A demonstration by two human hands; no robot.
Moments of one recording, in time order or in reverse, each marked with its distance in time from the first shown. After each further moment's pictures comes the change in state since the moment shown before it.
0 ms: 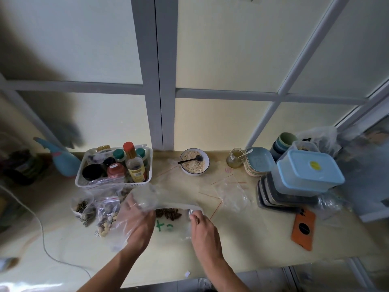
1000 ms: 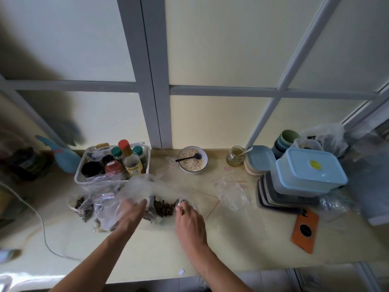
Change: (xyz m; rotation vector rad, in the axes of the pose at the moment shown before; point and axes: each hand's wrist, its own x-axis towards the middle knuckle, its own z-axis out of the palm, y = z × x) left_hand 0.024 -0.006 0.000 -0.047 -0.196 -0.223; right_hand 0.024 -0.011 0.024 -0.125 0.081 -0.068
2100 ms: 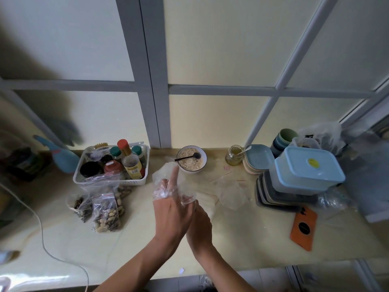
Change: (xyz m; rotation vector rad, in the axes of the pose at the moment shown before) left_hand -0.078 0.120 0.040 0.118 0.192 0.522; right_hand -0.003 0.022 0.002 0.184 -0.144 0.185
